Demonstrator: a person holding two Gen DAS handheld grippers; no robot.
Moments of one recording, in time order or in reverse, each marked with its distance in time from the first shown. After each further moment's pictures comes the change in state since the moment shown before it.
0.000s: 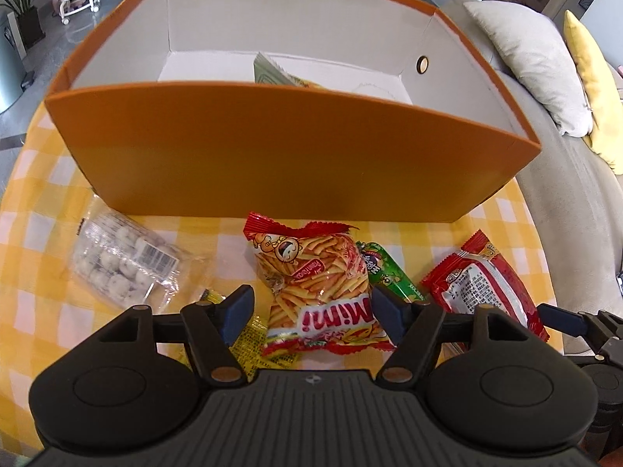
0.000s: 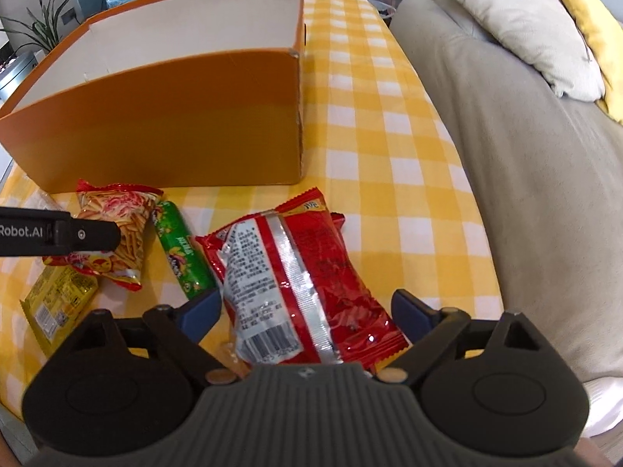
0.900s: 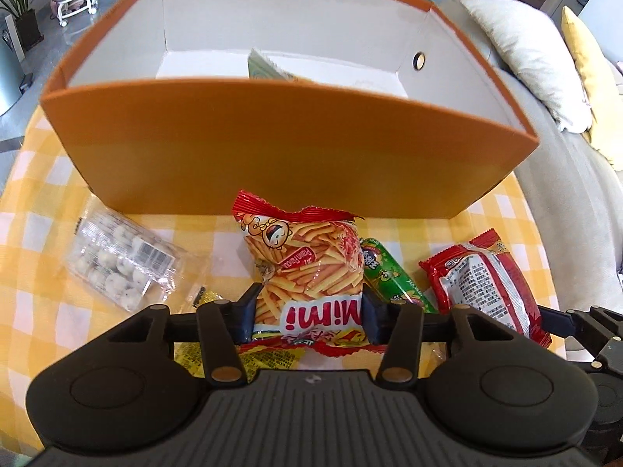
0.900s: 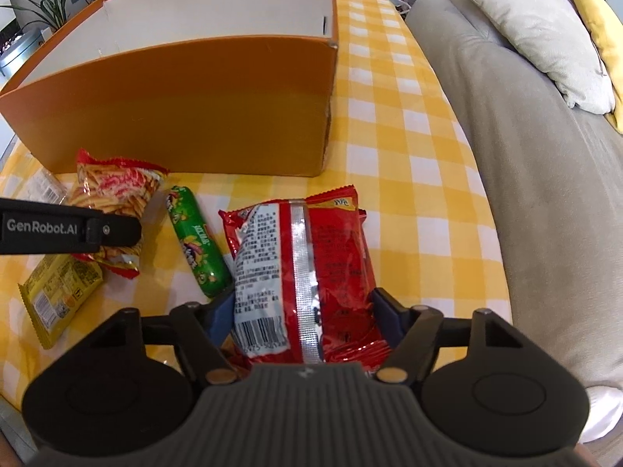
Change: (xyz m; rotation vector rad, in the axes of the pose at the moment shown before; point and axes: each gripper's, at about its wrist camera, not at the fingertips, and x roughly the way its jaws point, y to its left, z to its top) left arm -0.006 -0.003 -0.004 0.010 -0.010 0.005; right arm 0.001 0.019 0.002 -0.062 0.031 -0.018
